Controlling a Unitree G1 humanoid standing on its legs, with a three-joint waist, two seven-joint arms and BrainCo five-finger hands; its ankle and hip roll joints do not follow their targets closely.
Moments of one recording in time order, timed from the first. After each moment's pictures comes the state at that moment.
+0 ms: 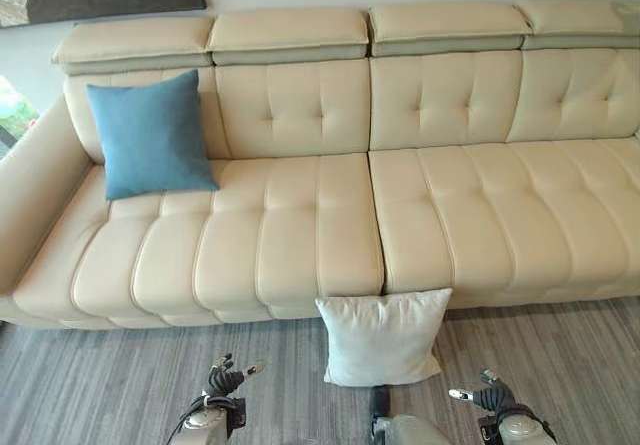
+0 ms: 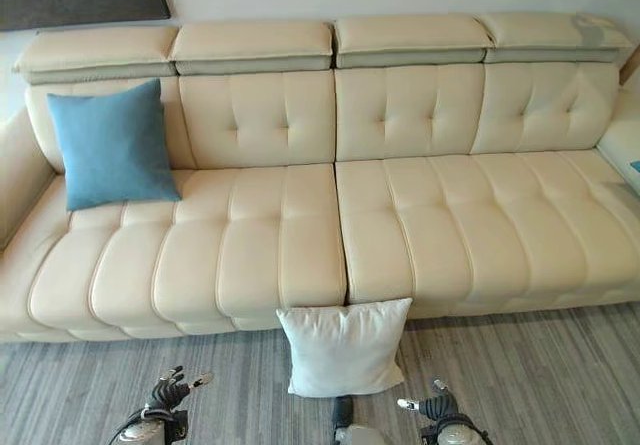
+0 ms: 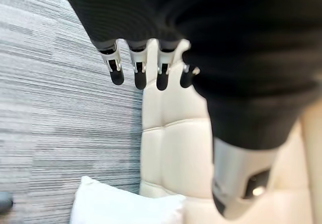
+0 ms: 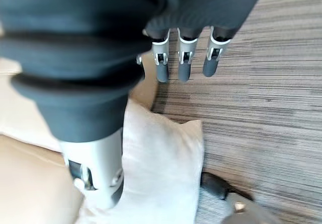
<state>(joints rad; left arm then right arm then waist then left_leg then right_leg) 0.11 0.27 -0.10 0.68 -0.30 0.07 0.19 0.09 -0.32 0.14 0.76 0.04 0.12 -0.15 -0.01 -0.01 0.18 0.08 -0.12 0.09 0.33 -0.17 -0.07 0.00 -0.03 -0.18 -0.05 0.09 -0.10</state>
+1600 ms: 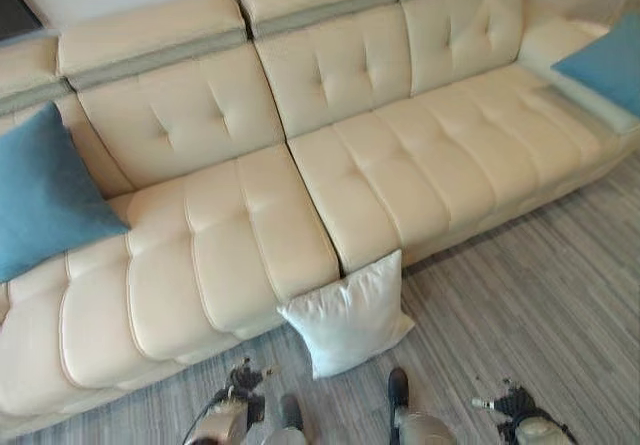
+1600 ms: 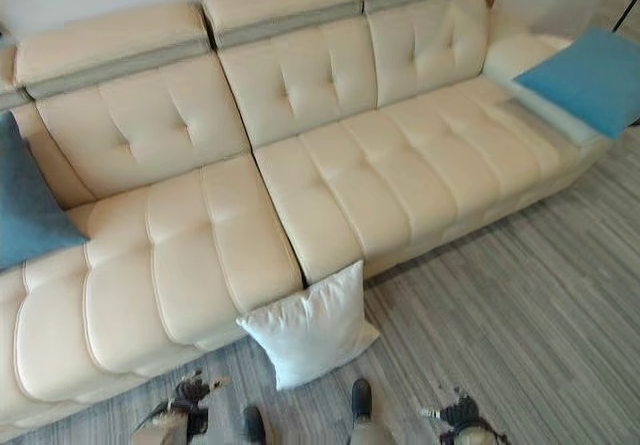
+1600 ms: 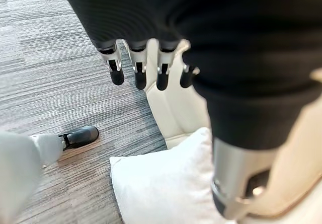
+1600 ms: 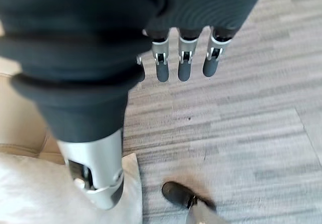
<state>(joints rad) -0.14 0.19 -0.15 0.99 -0.33 0.05 0.26 -0.08 -0.41 0.22 0.93 0.02 0.12 -0.24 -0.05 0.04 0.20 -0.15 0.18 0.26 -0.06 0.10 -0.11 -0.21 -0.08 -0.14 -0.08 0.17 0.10</state>
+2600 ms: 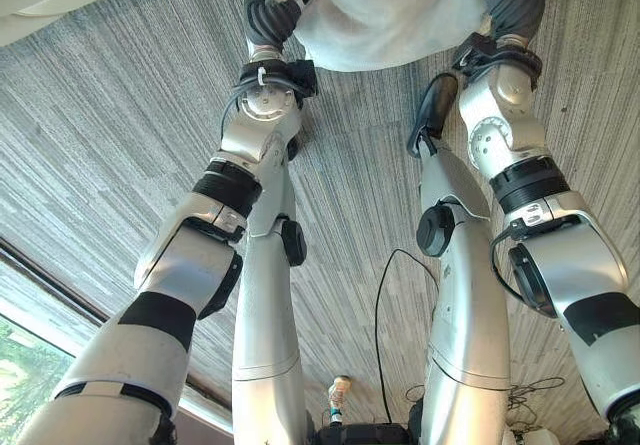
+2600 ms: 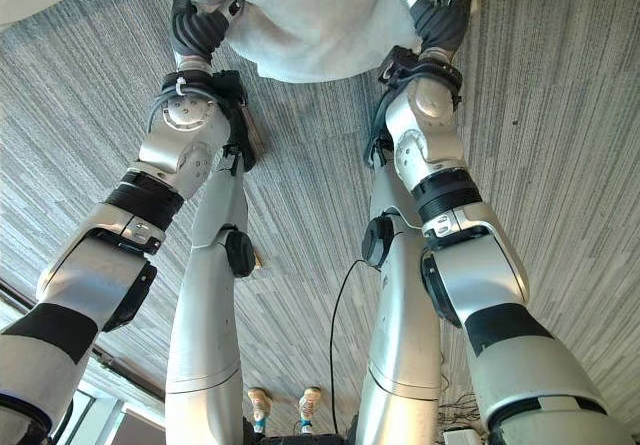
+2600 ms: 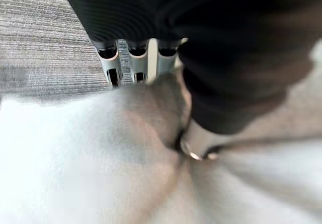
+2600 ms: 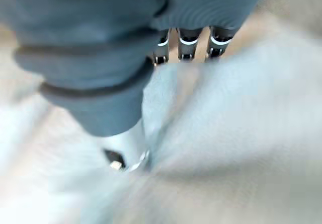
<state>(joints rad) -1.28 0.25 -0.34 0.70 -0.75 -0.22 0.52 -1.33 -0.32 0.22 0.78 0.96 -0.36 -0.42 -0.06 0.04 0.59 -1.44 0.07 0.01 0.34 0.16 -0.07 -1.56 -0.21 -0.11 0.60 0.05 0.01</state>
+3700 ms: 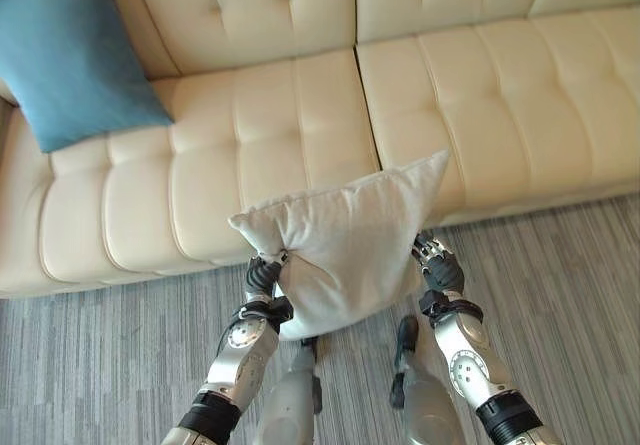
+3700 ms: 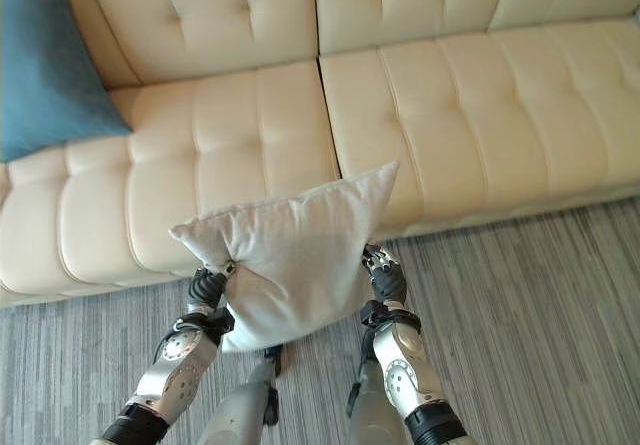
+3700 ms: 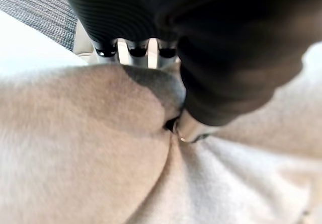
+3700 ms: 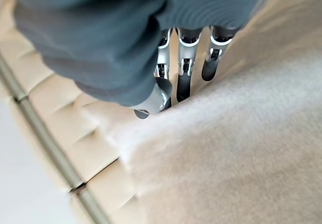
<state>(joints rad) -0.10 0.25 -0.31 0.28 -0.64 -0.13 0.38 -0.13 -0.18 0.28 0.29 0.79 -0.21 -0.23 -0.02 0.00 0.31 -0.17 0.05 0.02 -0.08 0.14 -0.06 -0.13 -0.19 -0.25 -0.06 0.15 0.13</state>
